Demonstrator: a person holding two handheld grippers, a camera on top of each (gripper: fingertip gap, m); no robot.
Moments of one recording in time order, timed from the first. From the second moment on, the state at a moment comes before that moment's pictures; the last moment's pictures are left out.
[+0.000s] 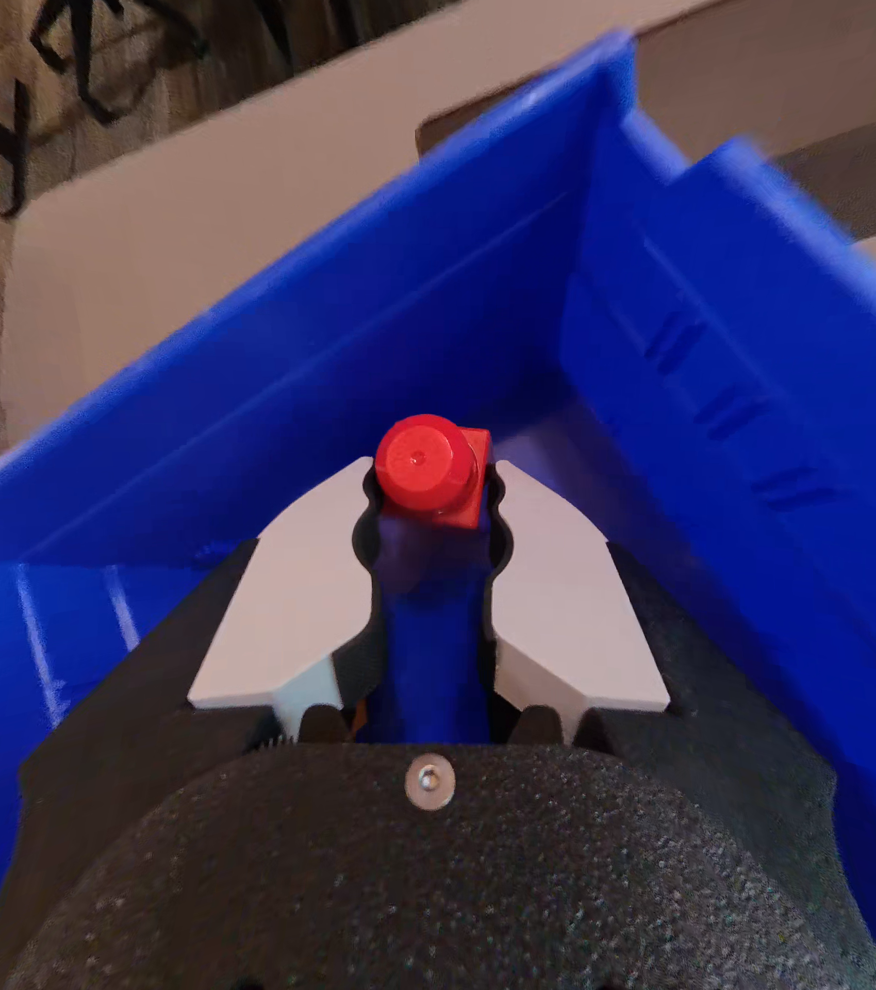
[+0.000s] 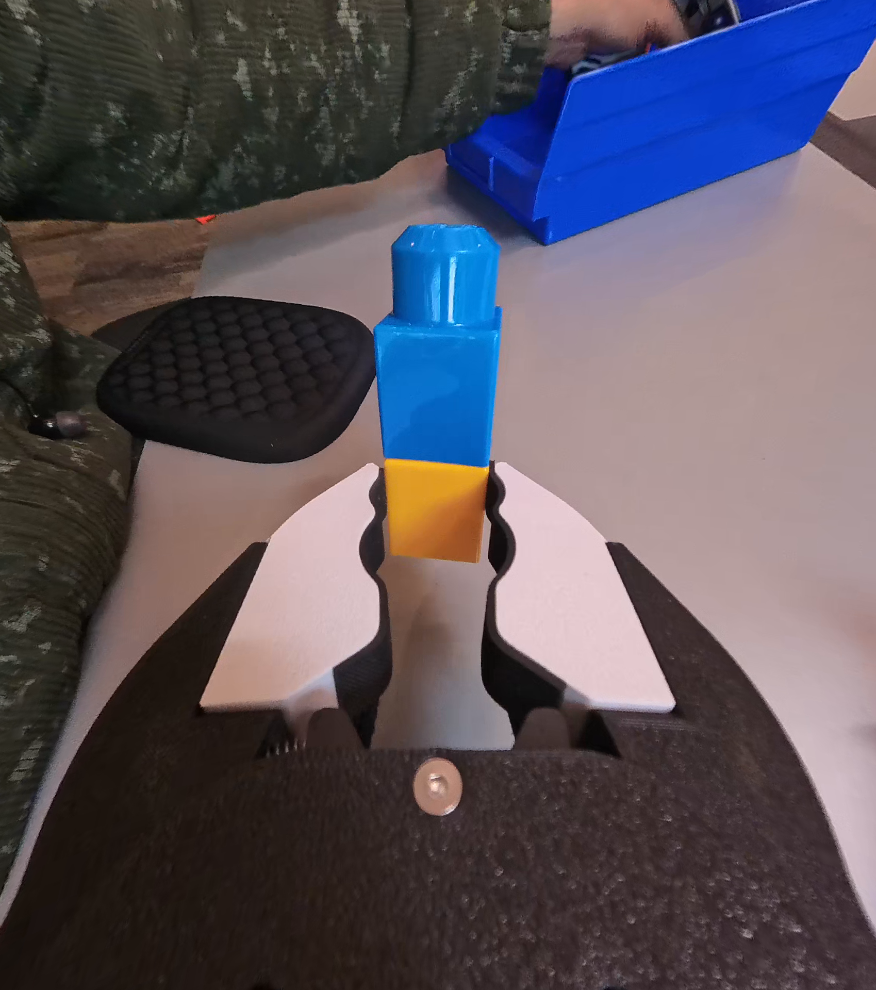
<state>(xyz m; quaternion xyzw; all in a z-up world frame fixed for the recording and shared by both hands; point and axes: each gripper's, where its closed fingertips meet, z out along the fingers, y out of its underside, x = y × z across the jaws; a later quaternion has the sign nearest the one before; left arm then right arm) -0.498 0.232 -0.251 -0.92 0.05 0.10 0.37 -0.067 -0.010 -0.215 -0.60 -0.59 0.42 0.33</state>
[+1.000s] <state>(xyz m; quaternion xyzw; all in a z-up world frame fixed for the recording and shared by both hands) -0.100 -0.019 -0.162 -0.65 0.53 -0.38 0.40 -0.072 -0.022 -0.234 -0.61 -0.64 0.37 0.31</state>
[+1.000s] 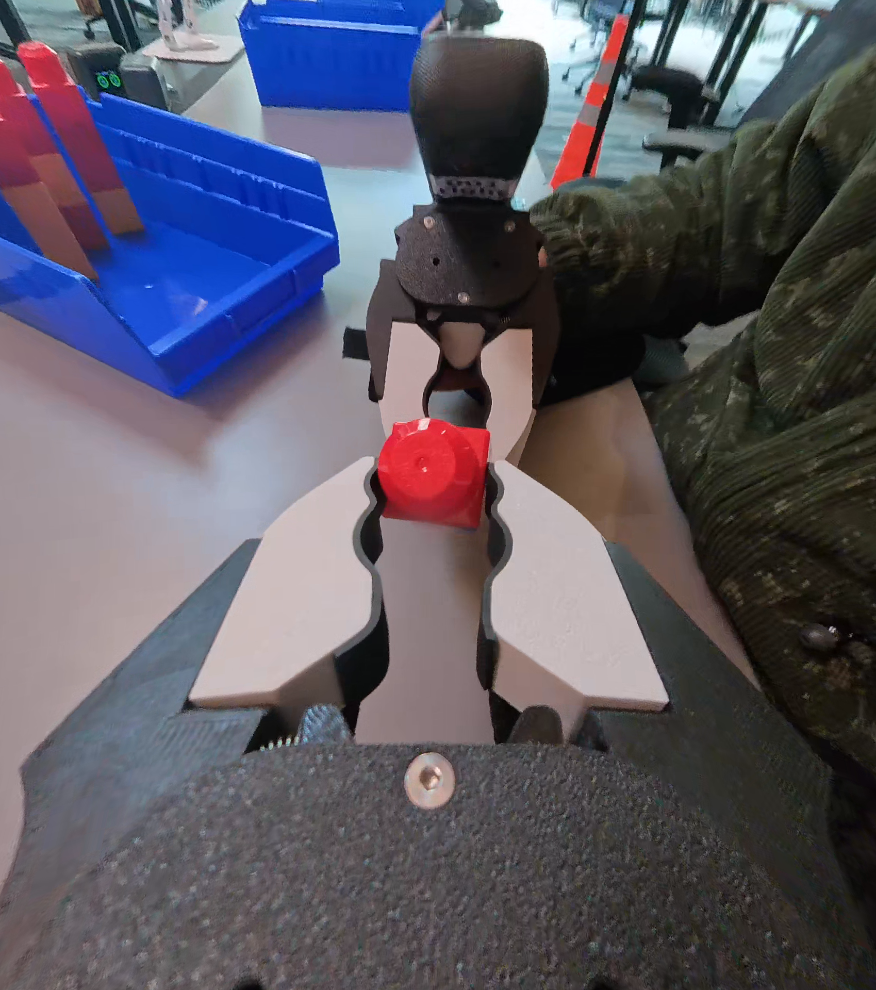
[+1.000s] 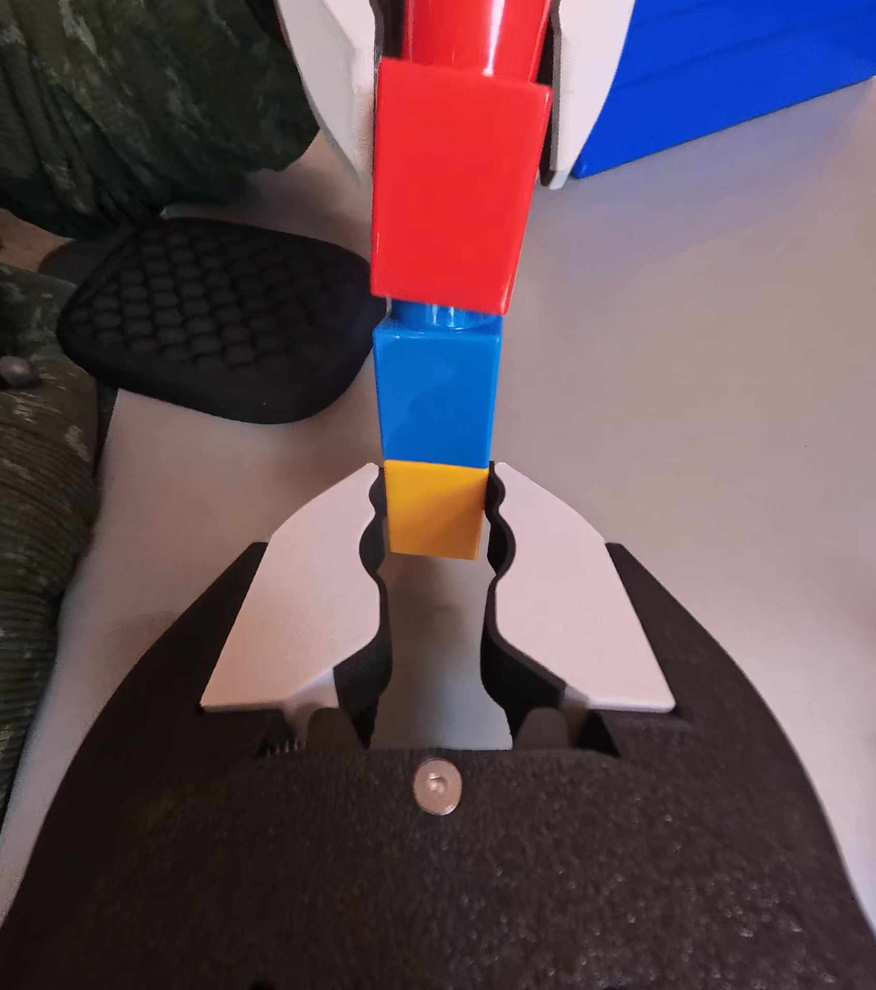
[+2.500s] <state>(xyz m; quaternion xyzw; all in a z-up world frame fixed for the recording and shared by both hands) -0.065 -0.024 -0.158 -0.57 0.46 -0.47 0.50 -0.078 -0.029 -0.187 -0.54 -0.57 0.49 0.37</state>
